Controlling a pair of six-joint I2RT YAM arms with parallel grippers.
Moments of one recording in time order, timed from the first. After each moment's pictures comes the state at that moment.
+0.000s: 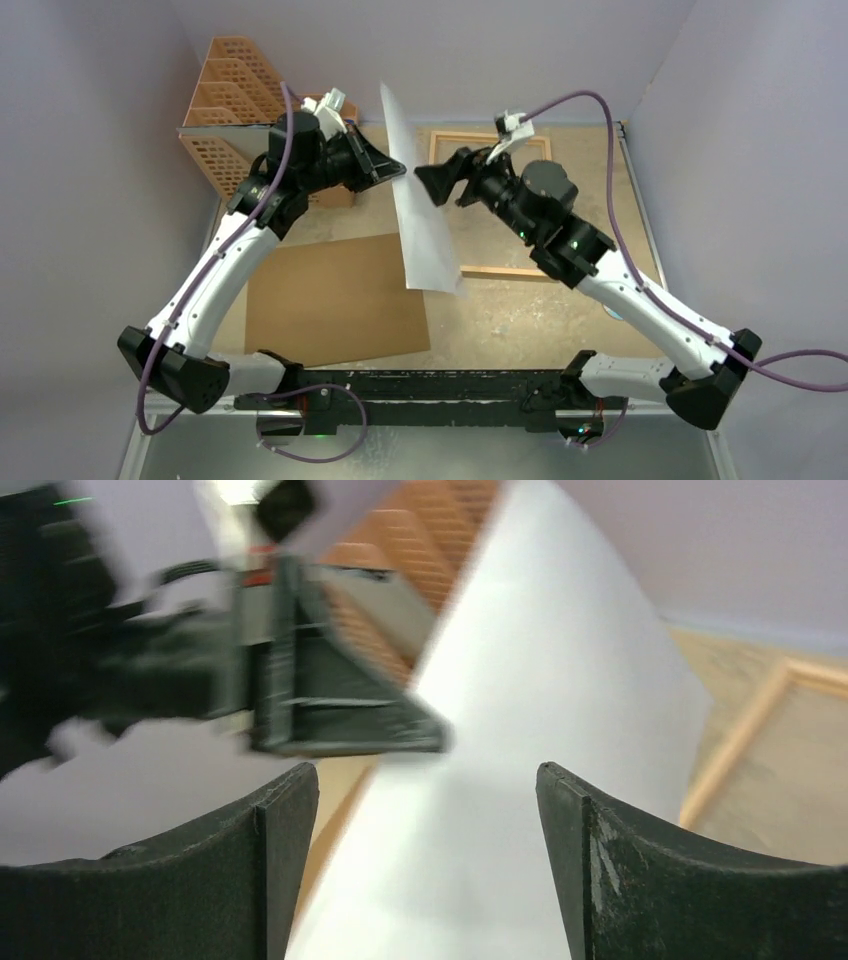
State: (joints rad) left arm -0.43 1.27 1.40 -0.46 0.37 -0.92; right arm 0.86 1.12 1.21 0.00 0.08 0.39
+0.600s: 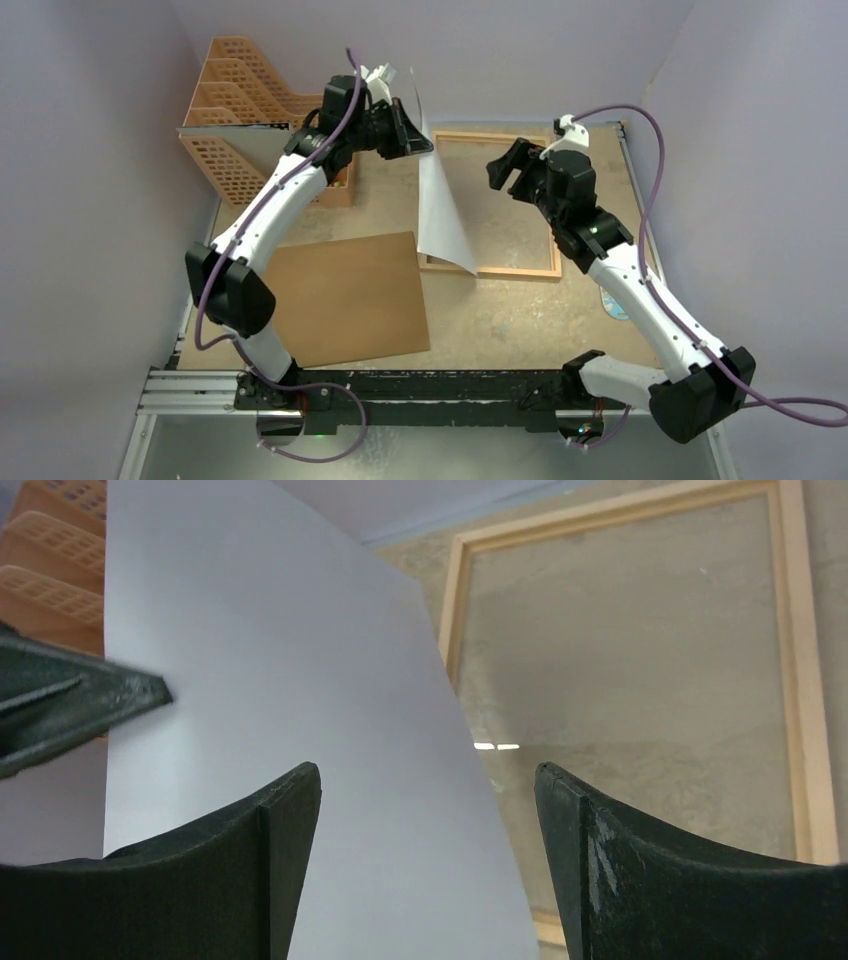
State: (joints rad) left arm -0.44 1.69 1.74 -0.46 0.45 -0.66; right arm 0.45 1.16 1.14 -0.26 0.18 0.57
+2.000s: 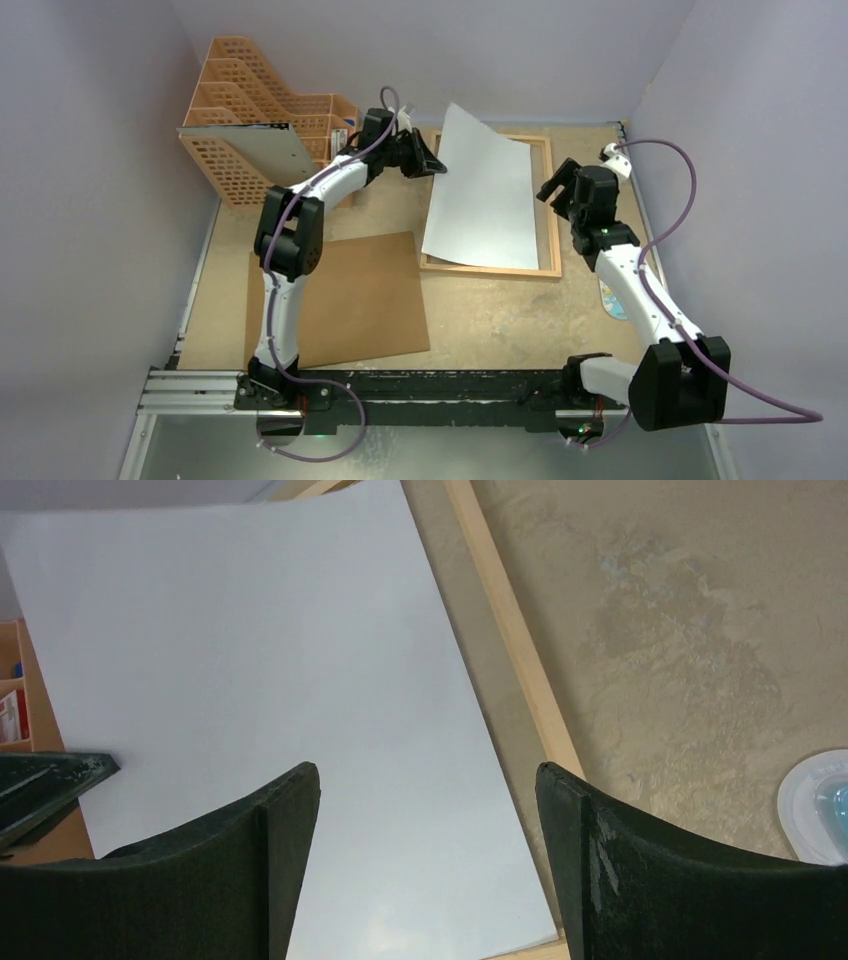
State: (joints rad) left arm -0.38 2.22 1.79 -0.08 0.63 -0.78; right arm 0.12 1.19 0.89 -0.19 0.24 0.59
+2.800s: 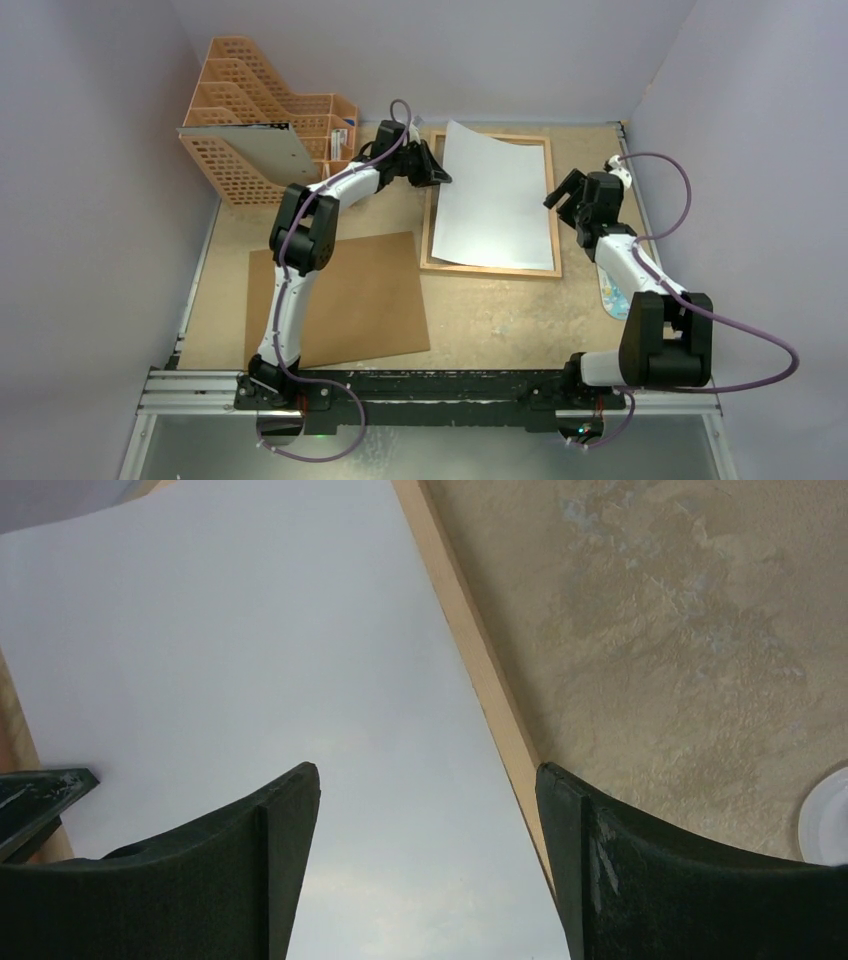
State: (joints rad) left arm -0.41 2.36 1.84 -0.06 0.58 -0.79; right arm -0.03 1.37 0.82 -0.04 0.08 0.60
